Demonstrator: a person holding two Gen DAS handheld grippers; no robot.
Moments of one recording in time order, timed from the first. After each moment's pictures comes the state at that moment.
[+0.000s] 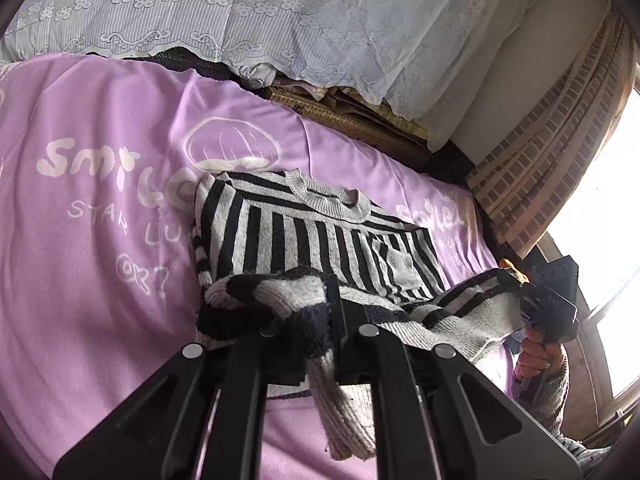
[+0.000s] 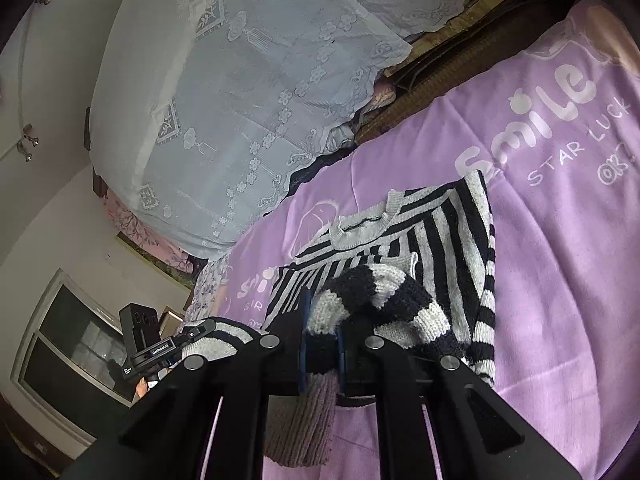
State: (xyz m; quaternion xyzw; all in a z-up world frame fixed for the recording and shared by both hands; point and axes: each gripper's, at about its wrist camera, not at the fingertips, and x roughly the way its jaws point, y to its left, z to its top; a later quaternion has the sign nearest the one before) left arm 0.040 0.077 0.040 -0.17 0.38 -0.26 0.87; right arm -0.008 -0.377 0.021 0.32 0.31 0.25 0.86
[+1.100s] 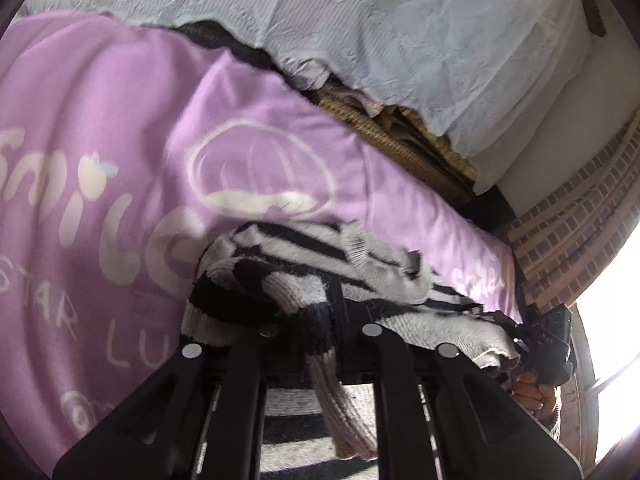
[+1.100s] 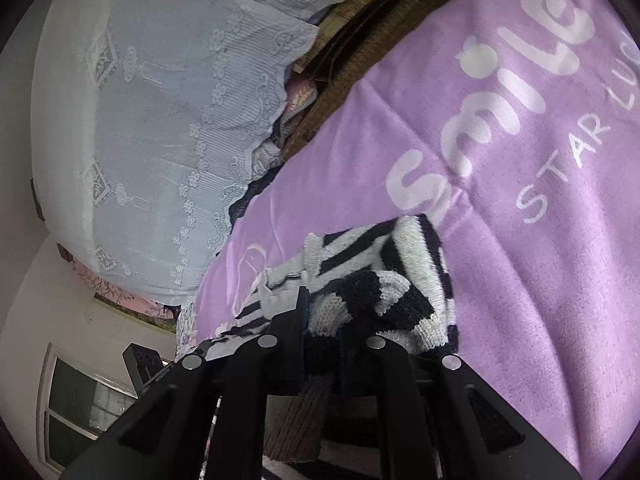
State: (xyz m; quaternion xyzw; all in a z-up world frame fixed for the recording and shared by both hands) left arm 0.170 0.066 -0.021 -0.25 0.40 -0.20 0.86; right arm 0.120 -0.407 -0.051 0.41 0.35 0.18 0.82
